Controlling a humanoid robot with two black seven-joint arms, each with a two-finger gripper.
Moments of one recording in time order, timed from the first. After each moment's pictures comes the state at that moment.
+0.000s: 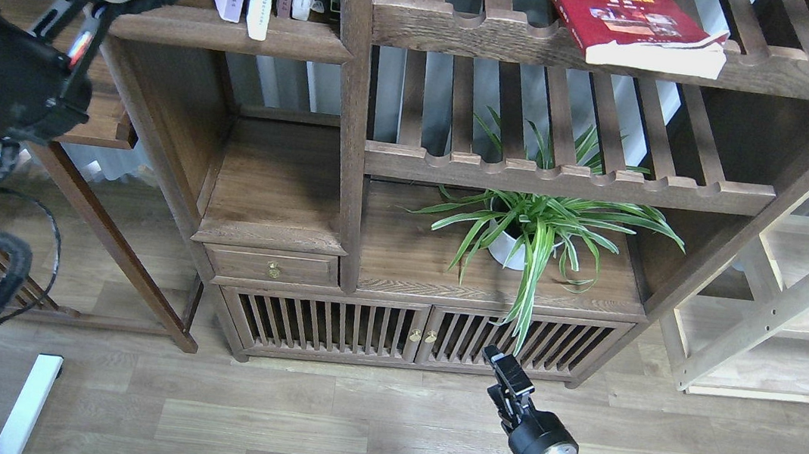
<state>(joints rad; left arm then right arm) -1.10 0.21 -1.14 -1.25 0.76 0.24 0.49 0.11 0.01 0.94 0.53 0.26 0.58 0.00</state>
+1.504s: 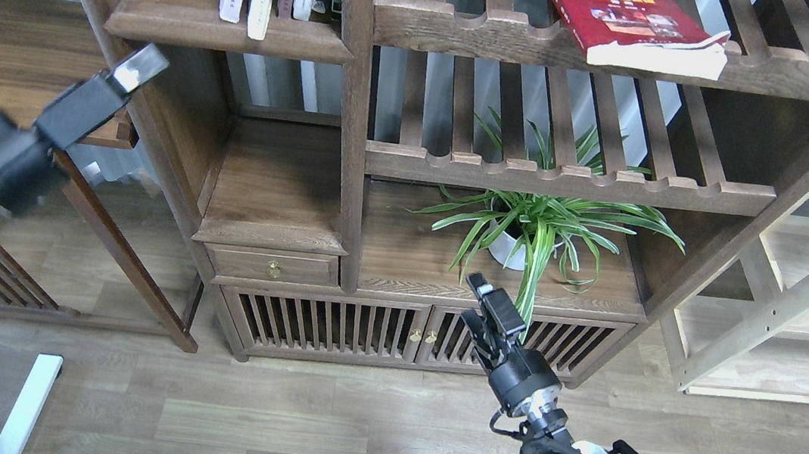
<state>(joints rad) -0.06 0.23 -1.55 -1.42 -0.07 -0.49 0.49 0.15 -0.02 0.96 0.91 0.30 0.58 0.00</state>
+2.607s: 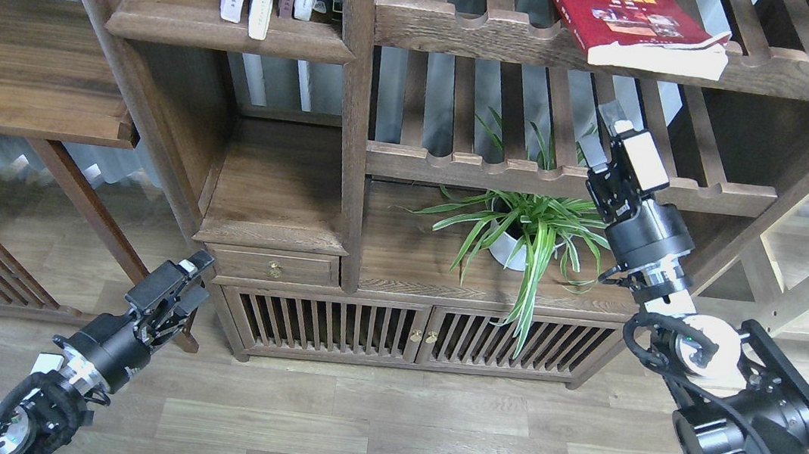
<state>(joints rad) 0.01 0.09 -1.41 -1.05 -0.10 -0.49 0.49 0.32 -0.28 1.15 1.15 0.29 0.58 -0.04</state>
